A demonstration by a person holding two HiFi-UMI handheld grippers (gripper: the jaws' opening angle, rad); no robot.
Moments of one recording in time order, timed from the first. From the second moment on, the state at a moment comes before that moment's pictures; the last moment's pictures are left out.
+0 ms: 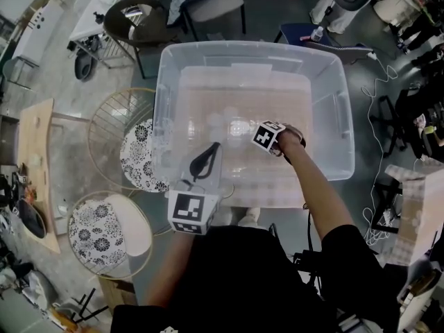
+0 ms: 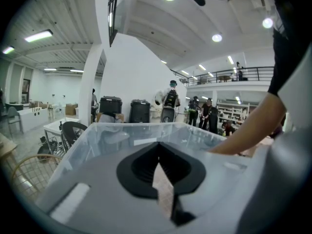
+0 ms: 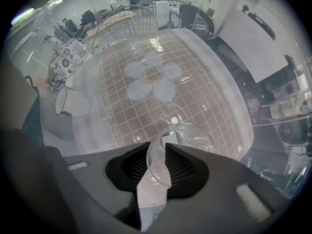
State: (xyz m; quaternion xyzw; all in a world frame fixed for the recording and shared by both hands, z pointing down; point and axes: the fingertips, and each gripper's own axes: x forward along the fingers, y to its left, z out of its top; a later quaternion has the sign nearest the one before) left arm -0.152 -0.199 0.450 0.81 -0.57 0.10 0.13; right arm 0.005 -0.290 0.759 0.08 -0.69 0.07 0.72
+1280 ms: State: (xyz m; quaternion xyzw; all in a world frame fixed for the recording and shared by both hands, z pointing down) left arm -0.137 -0.196 0.433 0.81 -0.57 0.06 0.12; right arm -0.007 -0.277 0.550 0.21 -0.87 0.10 0.44
